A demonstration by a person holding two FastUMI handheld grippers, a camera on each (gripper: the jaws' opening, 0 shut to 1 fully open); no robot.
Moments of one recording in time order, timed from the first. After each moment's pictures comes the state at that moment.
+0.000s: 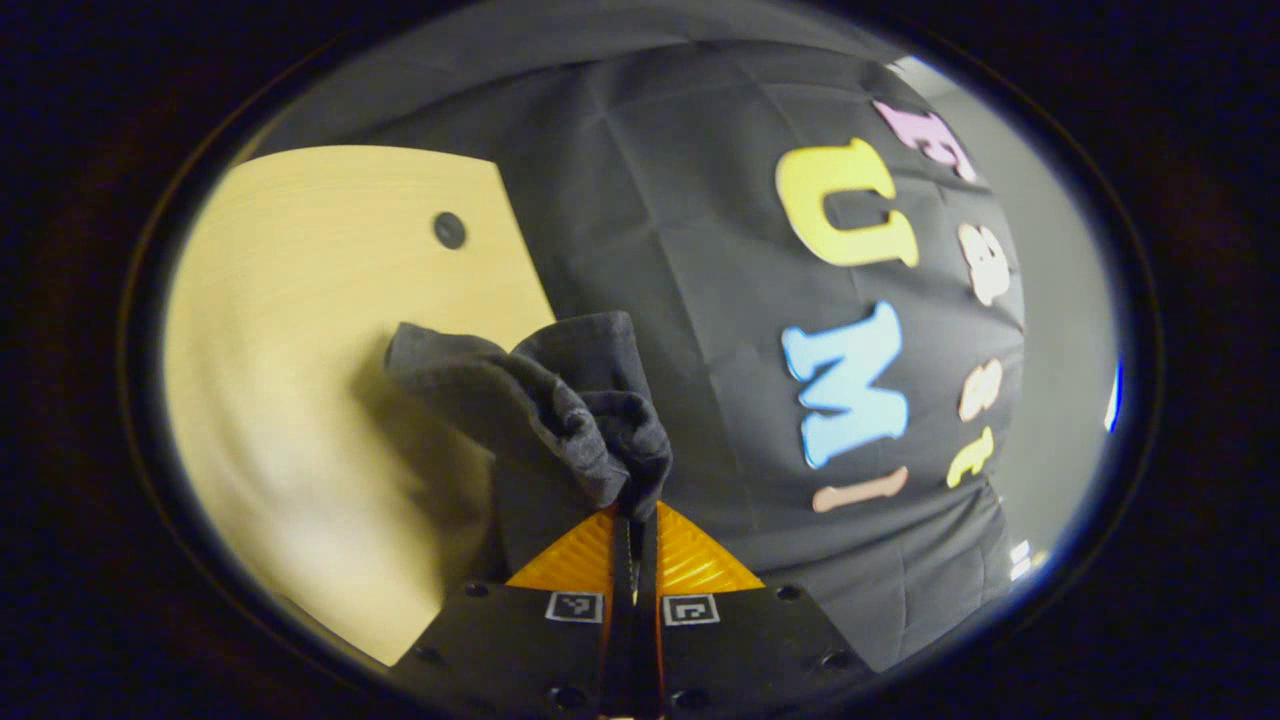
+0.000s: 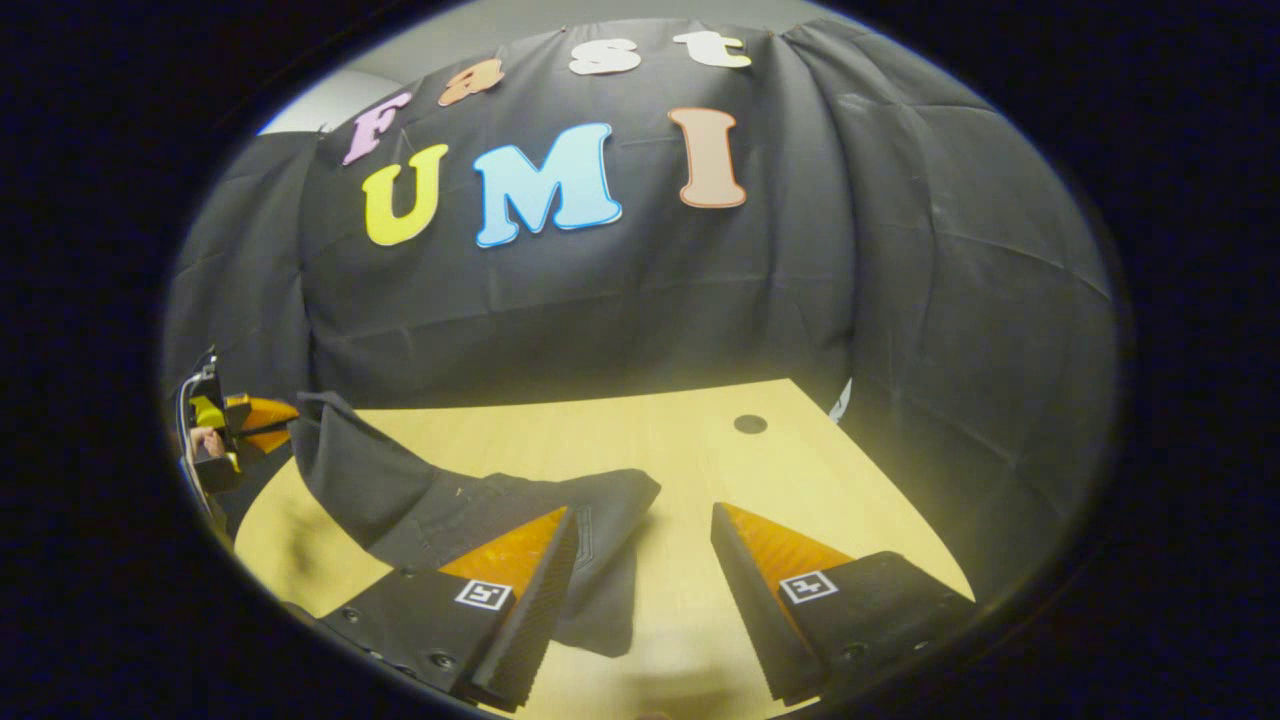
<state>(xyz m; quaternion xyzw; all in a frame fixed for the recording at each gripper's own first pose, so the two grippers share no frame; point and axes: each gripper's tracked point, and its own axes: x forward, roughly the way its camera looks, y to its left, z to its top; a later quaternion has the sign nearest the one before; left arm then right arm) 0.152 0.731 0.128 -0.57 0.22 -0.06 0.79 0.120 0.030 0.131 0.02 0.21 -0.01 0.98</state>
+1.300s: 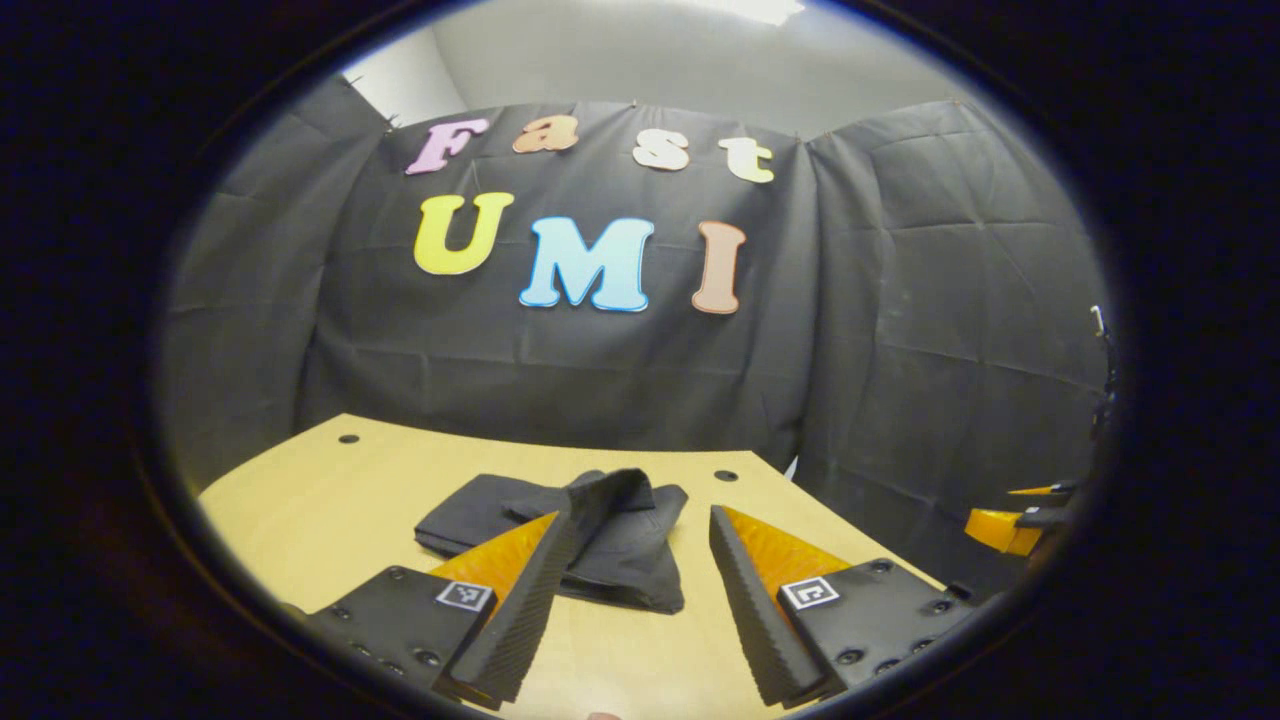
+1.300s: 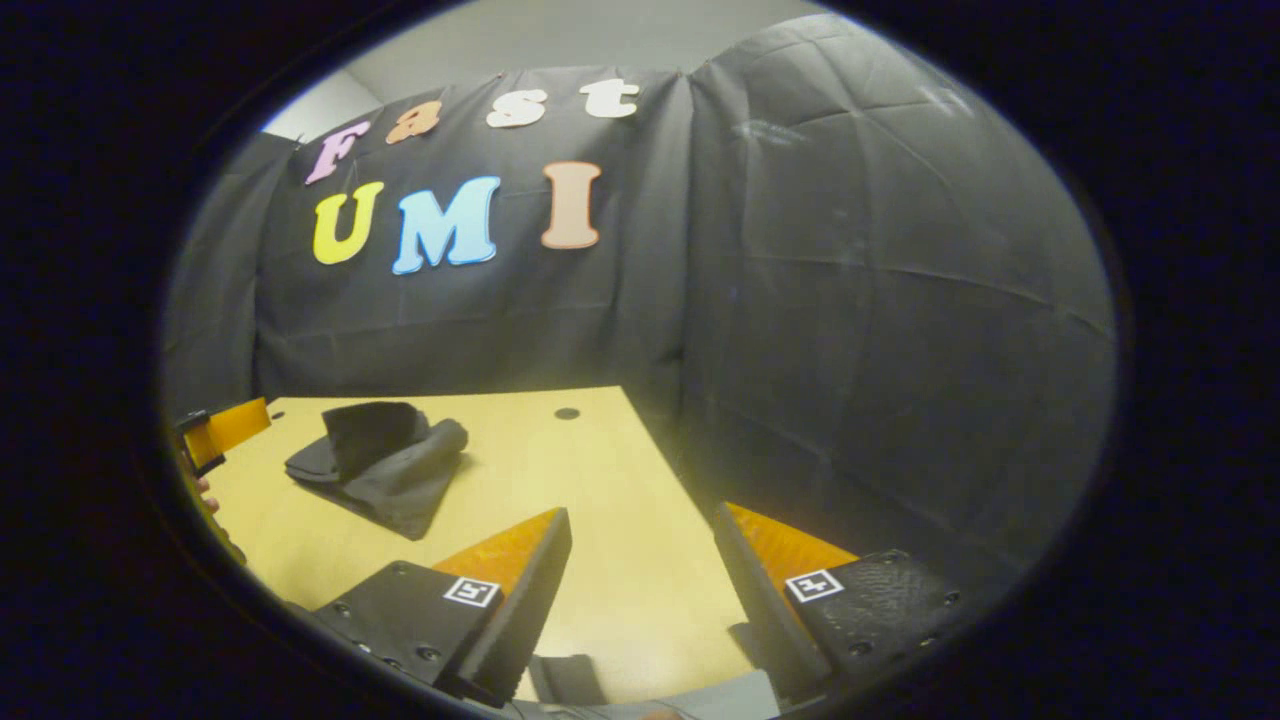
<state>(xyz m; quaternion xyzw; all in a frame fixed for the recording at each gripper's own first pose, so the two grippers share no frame) -0.094 0.366 0.156 -0.08 0.09 -0.06 0.99 -0.093 -0.204 0.156 -0.02 0.14 -0.15 0.98</state>
